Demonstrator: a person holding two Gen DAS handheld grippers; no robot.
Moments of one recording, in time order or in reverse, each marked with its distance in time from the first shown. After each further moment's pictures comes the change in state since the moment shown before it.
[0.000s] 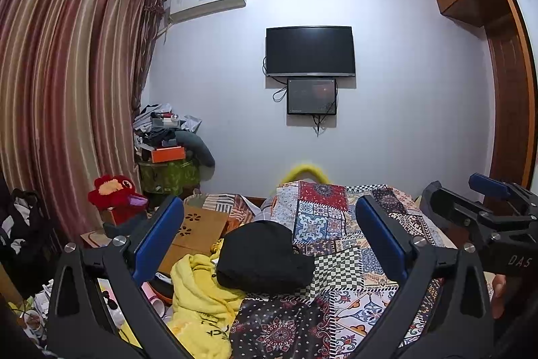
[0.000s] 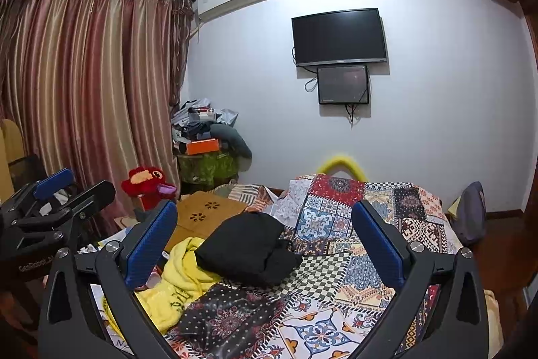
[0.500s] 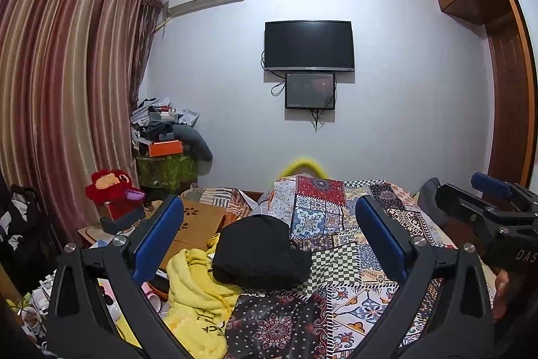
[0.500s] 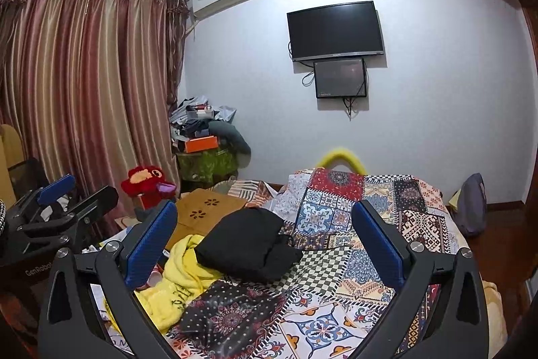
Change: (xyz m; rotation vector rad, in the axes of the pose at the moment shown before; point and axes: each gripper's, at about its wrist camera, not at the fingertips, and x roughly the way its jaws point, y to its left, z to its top) left arm 0.009 0.000 -0.005 -0.007 0.023 -0.010; right arm -0.006 -0.007 -0.002 0.023 0.018 -0.001
